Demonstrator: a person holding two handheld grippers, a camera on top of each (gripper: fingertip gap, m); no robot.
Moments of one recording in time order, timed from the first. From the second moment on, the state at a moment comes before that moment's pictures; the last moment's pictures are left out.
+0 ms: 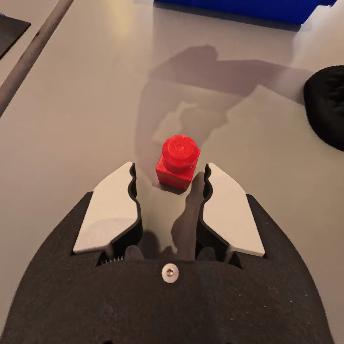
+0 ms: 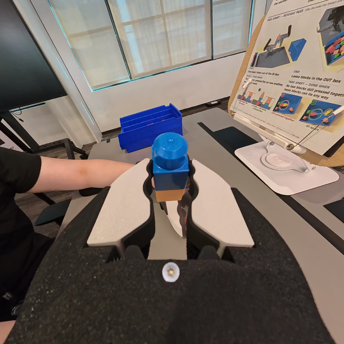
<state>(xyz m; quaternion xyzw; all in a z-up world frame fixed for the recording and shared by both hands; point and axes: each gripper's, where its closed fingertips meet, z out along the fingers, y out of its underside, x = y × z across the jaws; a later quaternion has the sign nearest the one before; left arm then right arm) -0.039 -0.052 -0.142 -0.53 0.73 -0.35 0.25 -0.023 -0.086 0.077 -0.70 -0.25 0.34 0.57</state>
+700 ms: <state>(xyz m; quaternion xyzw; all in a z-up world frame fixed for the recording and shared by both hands) -0.156 -0.004 0.033 -0.60 0.55 -0.53 0.25 -0.109 -0.060 0.003 -0.76 -0.35 0.39 0.39</state>
